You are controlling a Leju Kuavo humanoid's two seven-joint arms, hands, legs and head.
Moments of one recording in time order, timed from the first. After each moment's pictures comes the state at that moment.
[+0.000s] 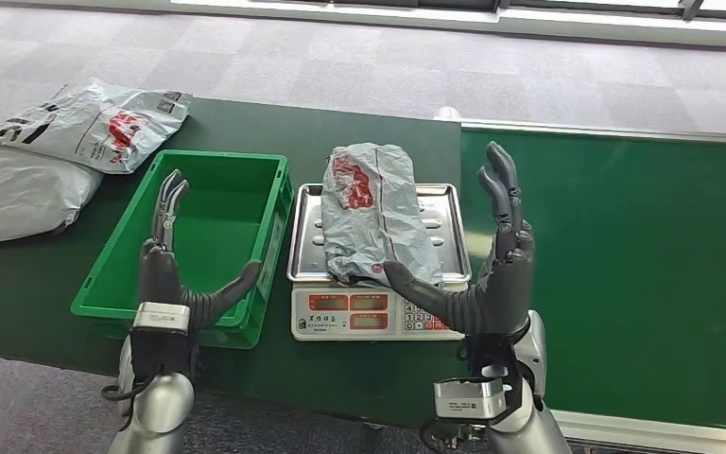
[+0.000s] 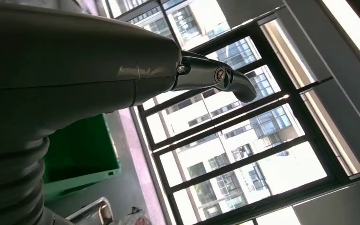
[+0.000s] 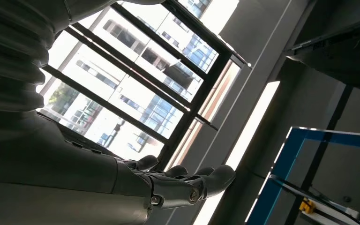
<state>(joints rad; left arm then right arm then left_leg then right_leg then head) -0.17 -0.22 -0.16 -1.58 -0.67 0.45 -0.49 -0.14 0.09 0.34 -1.78 0.64 -0.50 -0.66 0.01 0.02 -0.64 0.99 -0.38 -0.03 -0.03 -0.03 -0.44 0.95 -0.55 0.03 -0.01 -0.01</state>
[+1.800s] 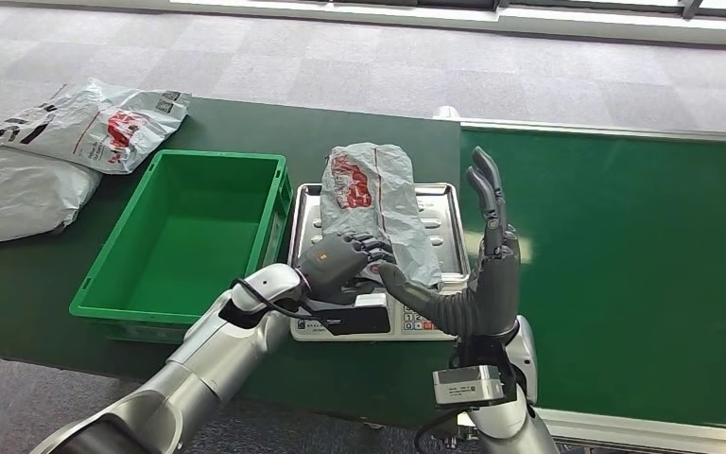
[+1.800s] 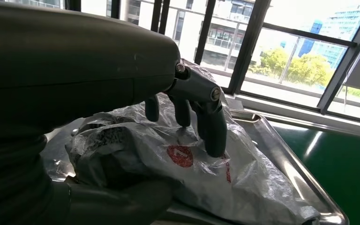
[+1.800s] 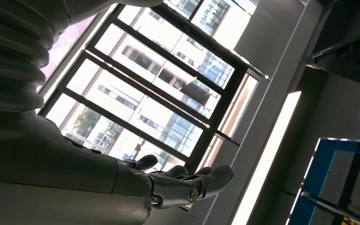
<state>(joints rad) -0.72 -0.23 -0.62 -0.65 -0.98 0.26 -0.49 -0.10 0.13 0.34 -1.77 0.62 -0.45 -0.62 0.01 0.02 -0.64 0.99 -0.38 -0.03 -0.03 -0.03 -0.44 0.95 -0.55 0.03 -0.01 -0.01</state>
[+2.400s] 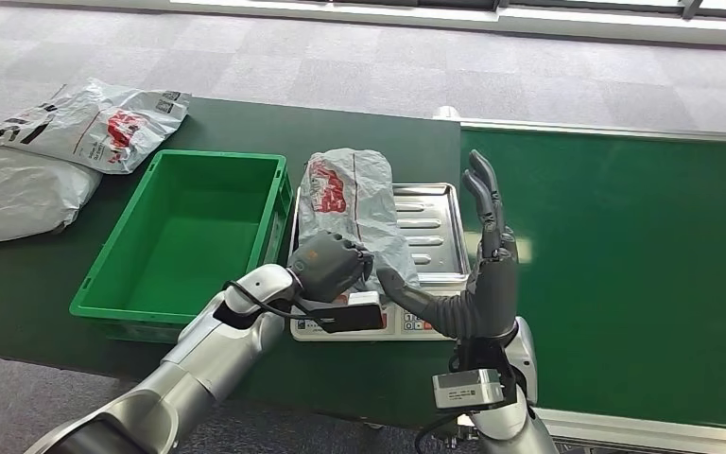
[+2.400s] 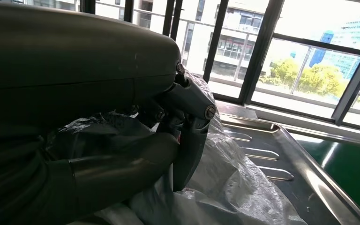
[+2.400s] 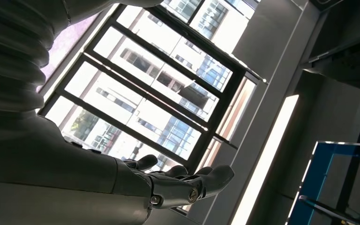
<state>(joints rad) -0.72 -0.21 -0.62 -0.63 -1.00 0.32 -0.46 -0.10 0.13 0.33 -1.77 0.62 -0.43 -0.63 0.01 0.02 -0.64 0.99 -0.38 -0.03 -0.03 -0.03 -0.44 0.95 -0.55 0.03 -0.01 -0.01</state>
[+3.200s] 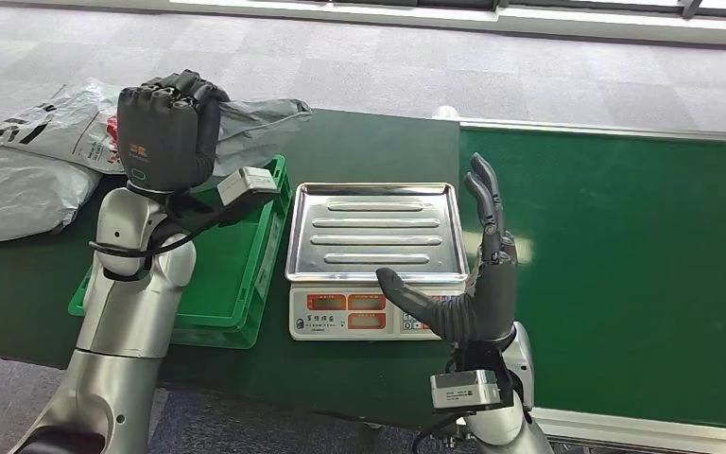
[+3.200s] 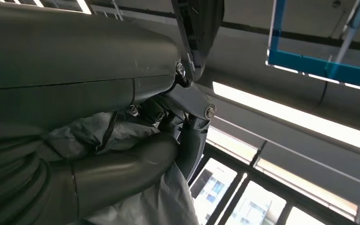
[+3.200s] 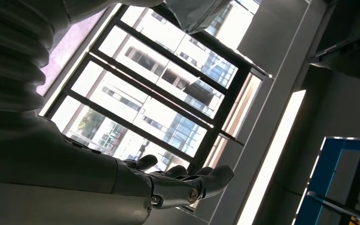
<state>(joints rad) -0.70 -0.17 -0.13 -1.21 -1.27 0.70 -0.35 -0.08 0.13 0.35 -1.77 0.62 -0.47 -0.61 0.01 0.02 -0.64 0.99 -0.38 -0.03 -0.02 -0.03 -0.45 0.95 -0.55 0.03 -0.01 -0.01</state>
